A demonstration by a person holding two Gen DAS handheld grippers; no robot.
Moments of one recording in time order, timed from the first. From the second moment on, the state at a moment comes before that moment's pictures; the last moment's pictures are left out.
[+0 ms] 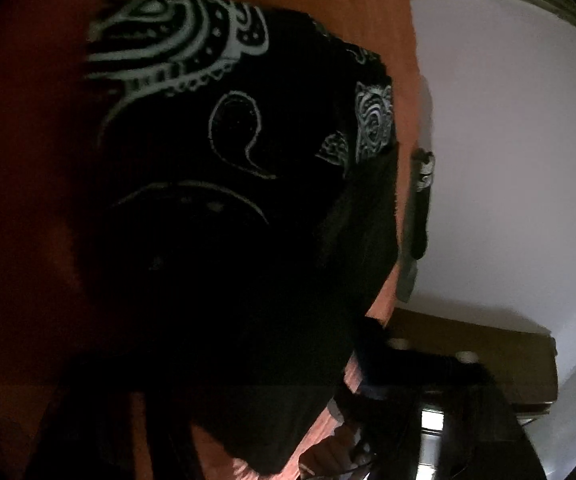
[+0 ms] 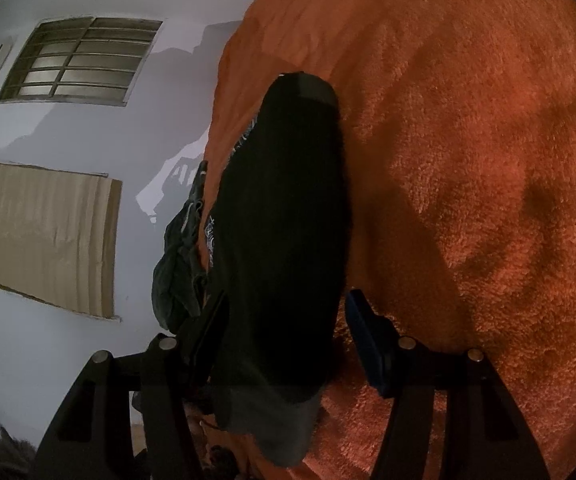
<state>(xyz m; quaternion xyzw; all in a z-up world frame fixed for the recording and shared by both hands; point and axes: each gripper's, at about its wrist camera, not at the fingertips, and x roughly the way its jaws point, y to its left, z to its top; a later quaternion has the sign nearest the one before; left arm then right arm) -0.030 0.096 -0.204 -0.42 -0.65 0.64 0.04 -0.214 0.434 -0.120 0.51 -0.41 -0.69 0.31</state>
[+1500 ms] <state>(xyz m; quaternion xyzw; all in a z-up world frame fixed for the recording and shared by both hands) -0.086 0.077 -0.182 -0.43 -0.62 0.65 0.07 -0.338 0.391 -0.126 0.53 -0.38 -0.68 0.33</state>
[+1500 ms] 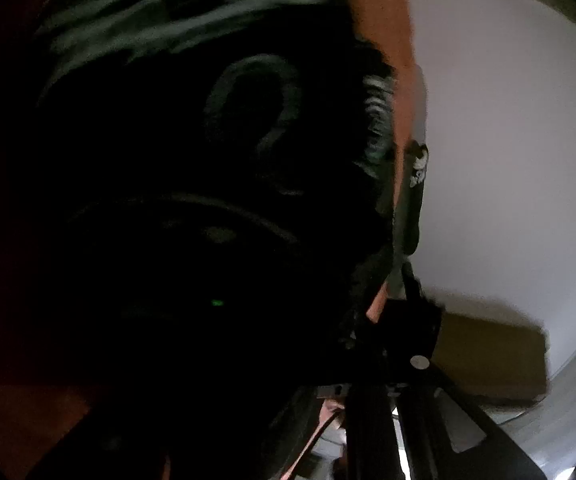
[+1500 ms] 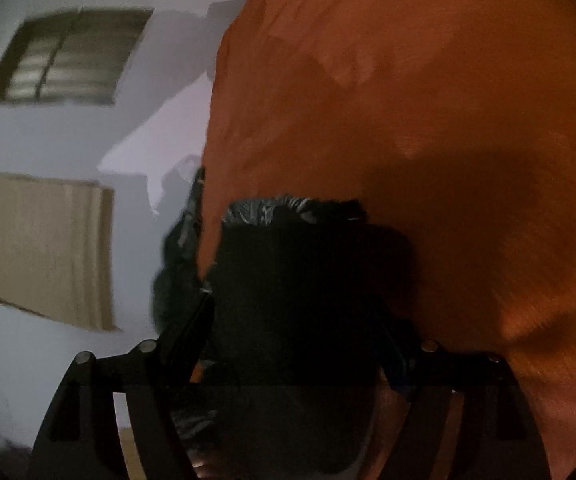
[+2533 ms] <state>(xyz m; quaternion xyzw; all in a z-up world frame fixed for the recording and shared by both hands) -0.089 0.061 -0.212 -0.39 -0.73 0.55 0.09 -0.353 0.370 -0.147 0.53 -0.43 -0.66 0.31</state>
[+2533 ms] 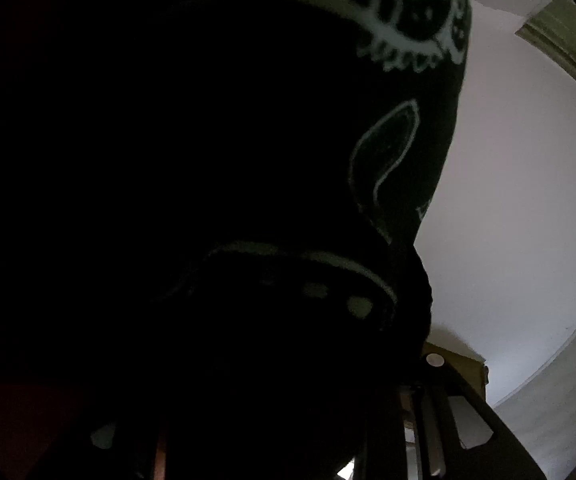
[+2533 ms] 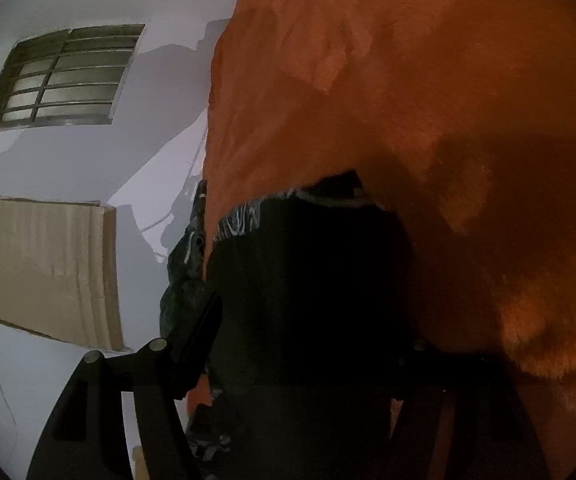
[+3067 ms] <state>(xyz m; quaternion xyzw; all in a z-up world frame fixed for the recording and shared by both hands) -0.171 0.081 -0.136 -0.43 -0.63 0.63 0.16 -0.300 0.418 -0.048 0.45 -0.40 -0.76 0.23</state>
